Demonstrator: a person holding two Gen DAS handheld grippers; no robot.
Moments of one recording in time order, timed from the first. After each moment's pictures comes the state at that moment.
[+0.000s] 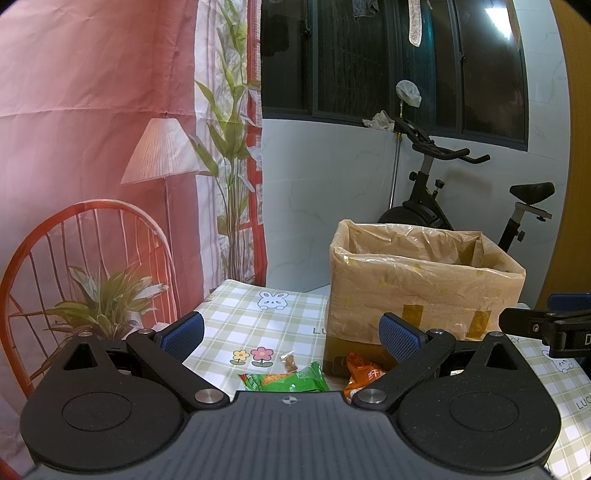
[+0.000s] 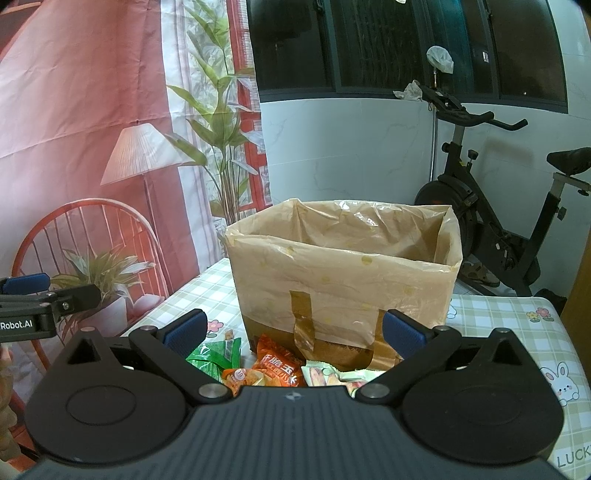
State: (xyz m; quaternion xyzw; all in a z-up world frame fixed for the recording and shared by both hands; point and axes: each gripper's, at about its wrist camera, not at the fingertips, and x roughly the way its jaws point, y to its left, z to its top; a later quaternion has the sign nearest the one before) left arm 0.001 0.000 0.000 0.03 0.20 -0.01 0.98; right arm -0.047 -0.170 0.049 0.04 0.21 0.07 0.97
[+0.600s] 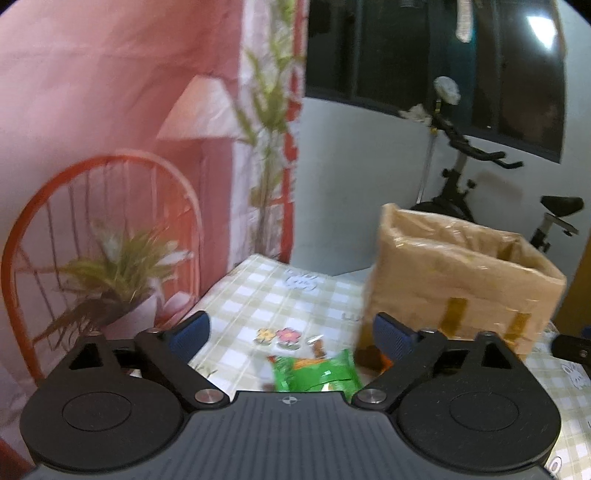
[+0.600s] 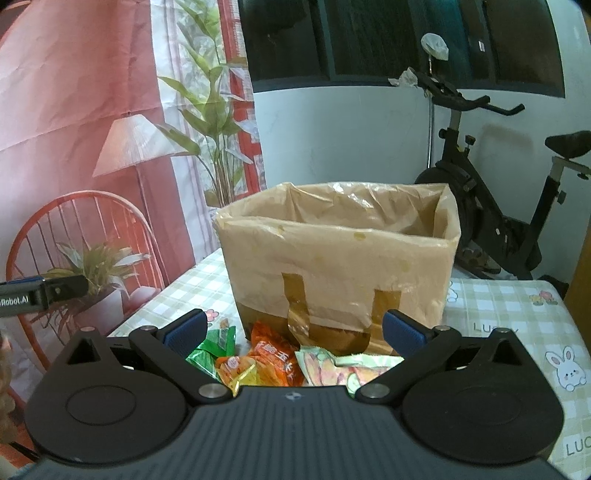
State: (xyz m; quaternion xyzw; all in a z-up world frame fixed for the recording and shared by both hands) left arm 0.023 0.043 -0.030 -0.06 0.23 0.03 0.97; right arm -0.043 -0.180 0.022 0.05 0.23 0.07 0.97
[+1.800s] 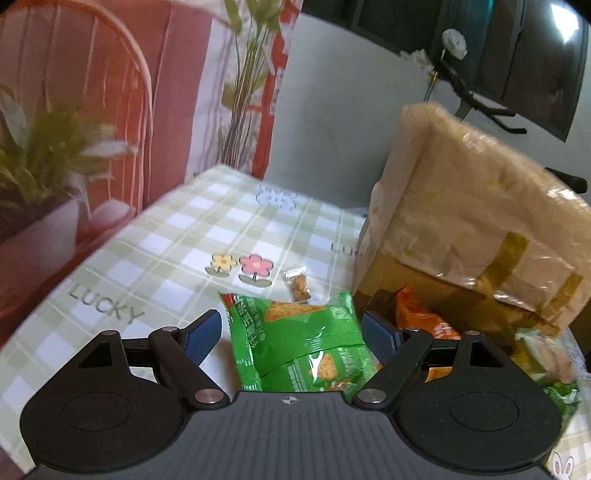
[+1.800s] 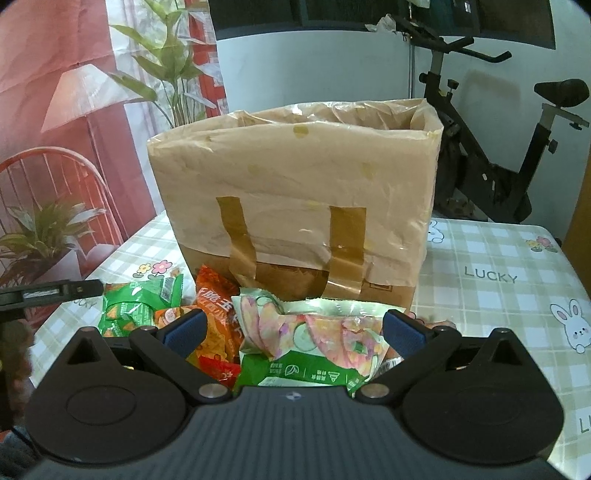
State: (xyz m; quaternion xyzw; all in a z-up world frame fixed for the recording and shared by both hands) left arm 0.139 0.054 -0.149 -0.09 0.32 -0.02 0.94; right arm 0.007 -0.210 -0.037 0.05 0.31 0.04 0.95
